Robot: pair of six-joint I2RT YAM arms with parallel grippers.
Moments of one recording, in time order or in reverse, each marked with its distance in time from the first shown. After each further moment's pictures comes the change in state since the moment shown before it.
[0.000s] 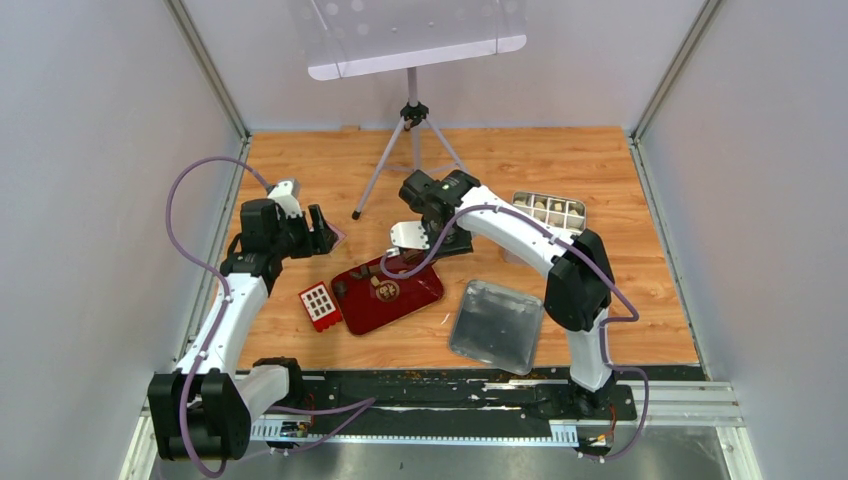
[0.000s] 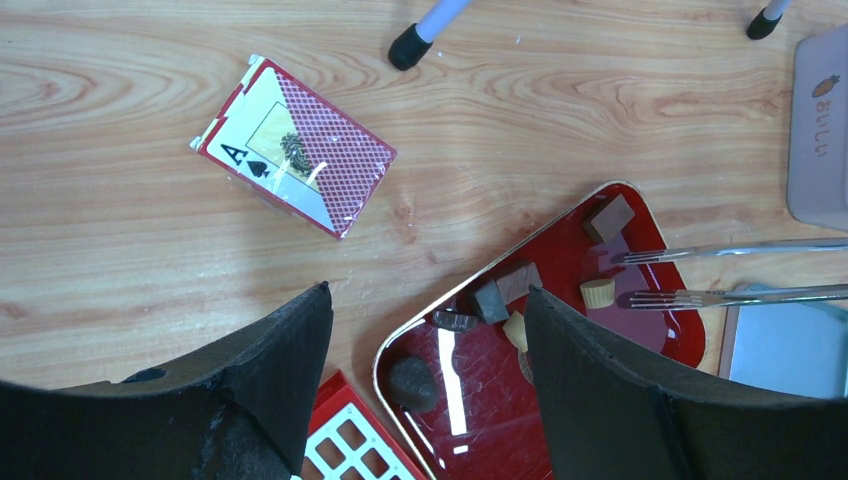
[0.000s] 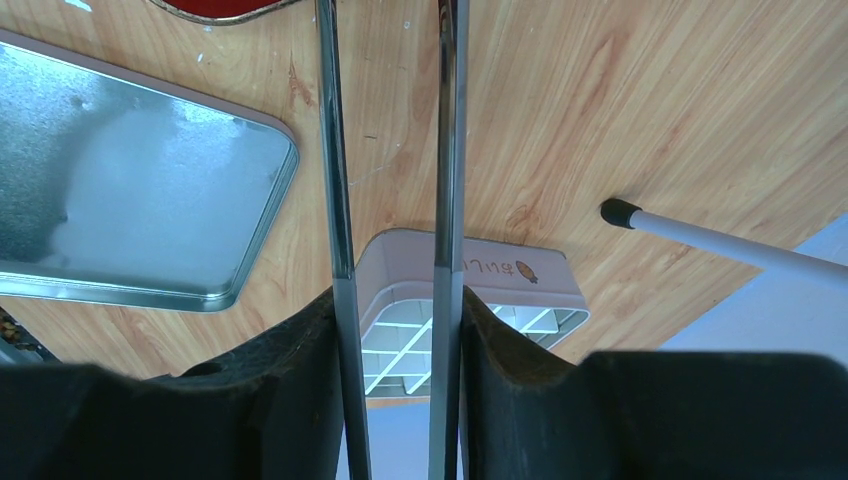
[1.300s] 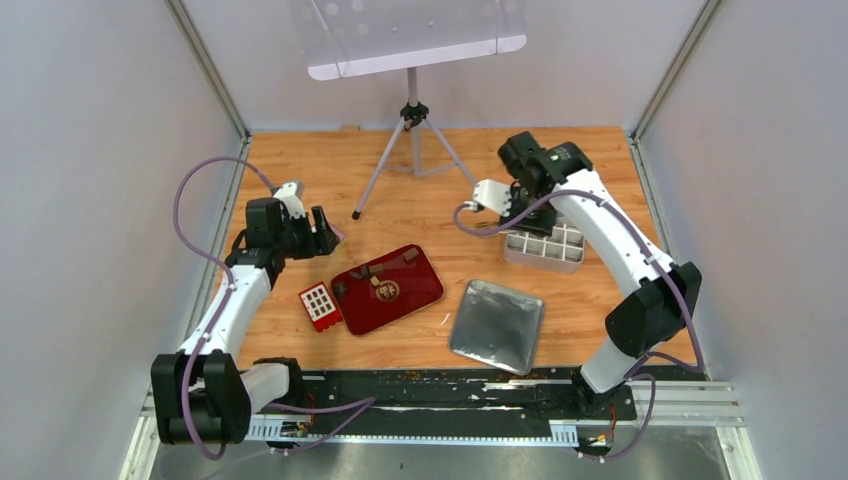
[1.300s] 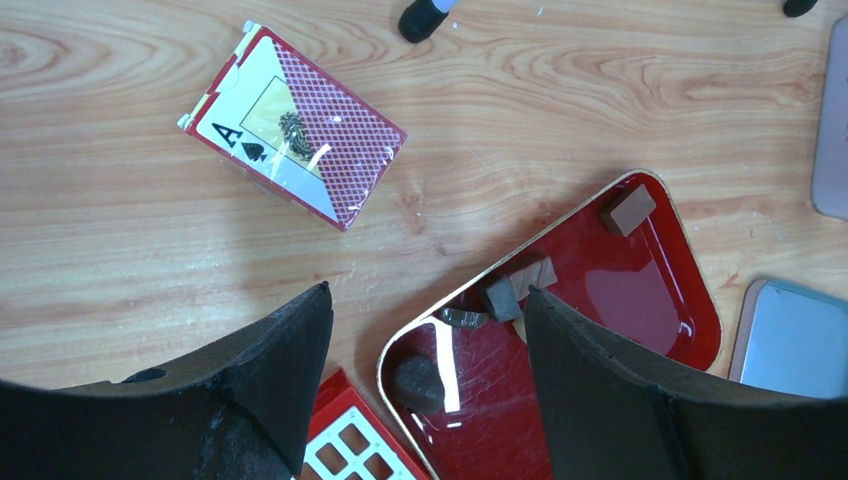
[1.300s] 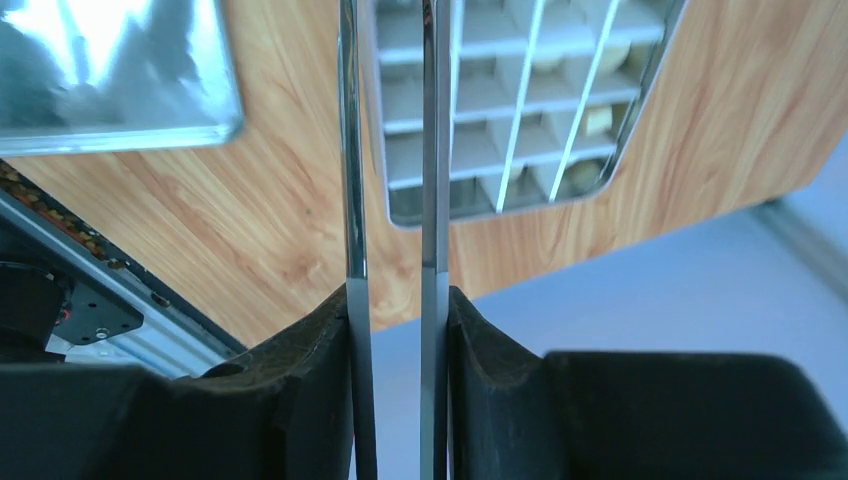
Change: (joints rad) left arm 0.000 0.066 0.001 0.006 0.002 -0.004; right arm -0.293 -0.344 -0.139 -0.128 -0.017 0.056
